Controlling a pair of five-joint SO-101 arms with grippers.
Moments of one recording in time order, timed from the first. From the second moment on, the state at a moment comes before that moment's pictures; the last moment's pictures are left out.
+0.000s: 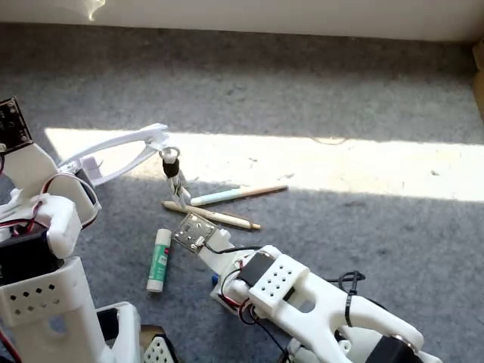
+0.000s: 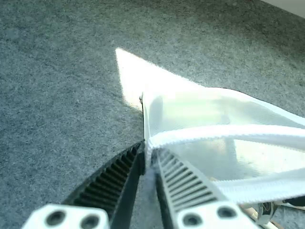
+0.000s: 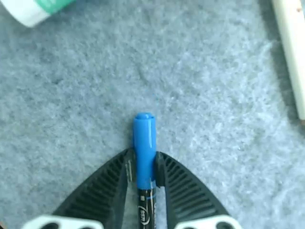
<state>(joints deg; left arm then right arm) -24.5 -55.0 32.3 74.8 14.9 -52.9 -32.2 65.6 49.6 8.5</state>
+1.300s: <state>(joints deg) -24.5 -55.0 32.7 74.8 14.9 -40.7 -81.2 67.3 63.2 6.9</state>
